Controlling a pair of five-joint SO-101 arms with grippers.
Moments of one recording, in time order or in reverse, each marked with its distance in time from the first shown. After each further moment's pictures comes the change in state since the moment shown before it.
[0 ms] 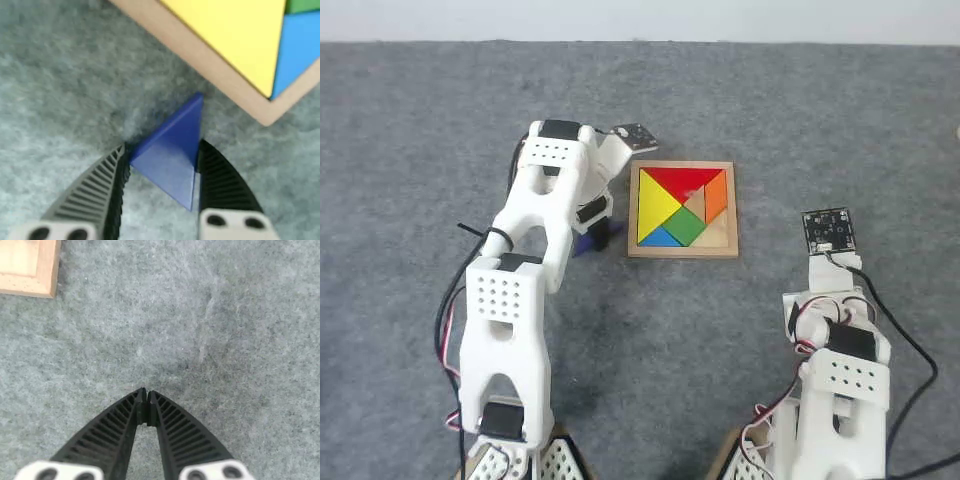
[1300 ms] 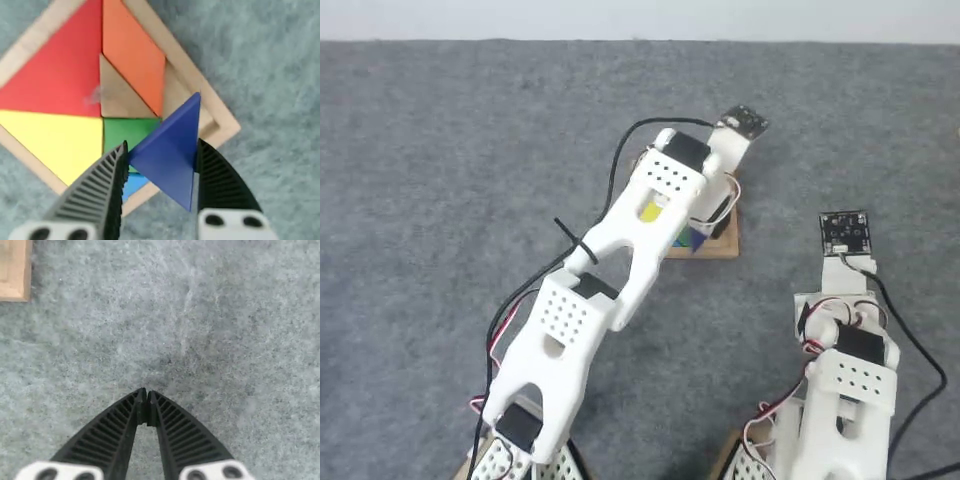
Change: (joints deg) left arm 25.1 1.3 -15.6 -2.5 36.9; right arm 4.0 0.0 0.0 -0.4 -0.3
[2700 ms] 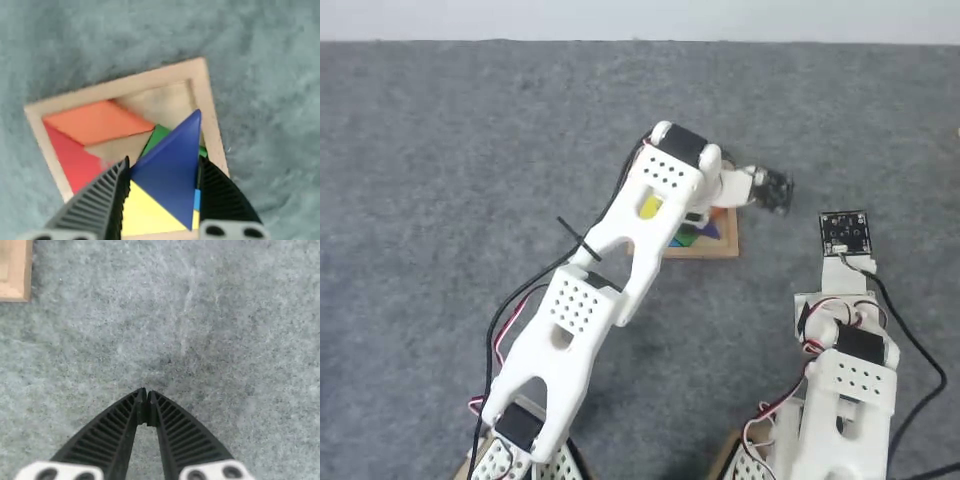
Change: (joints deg) left arm -1.1 8.4 -16.4 8.3 -72.5; right arm 0.0 0.0 0.0 0.0 0.0
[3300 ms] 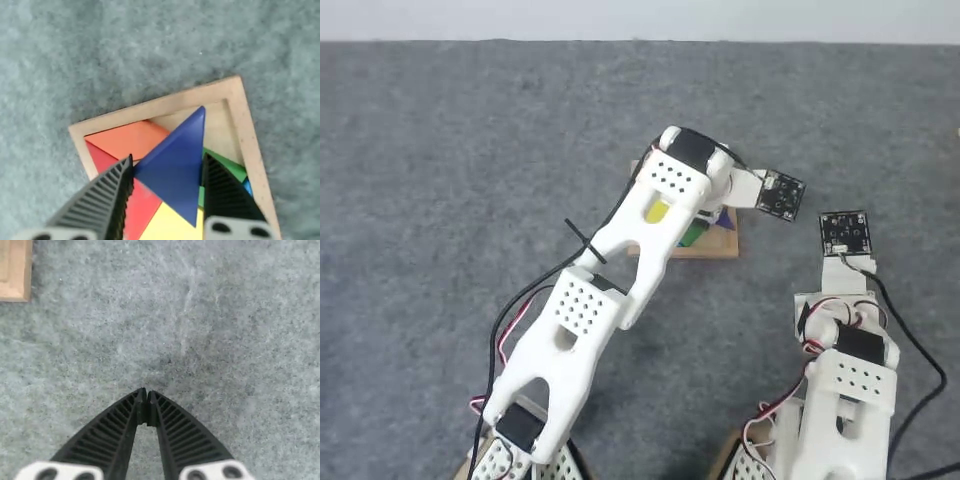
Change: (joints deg) left arm 1.5 1.1 -0.9 -8.5 2.1; right arm 0.0 0.0 0.0 0.0 0.0
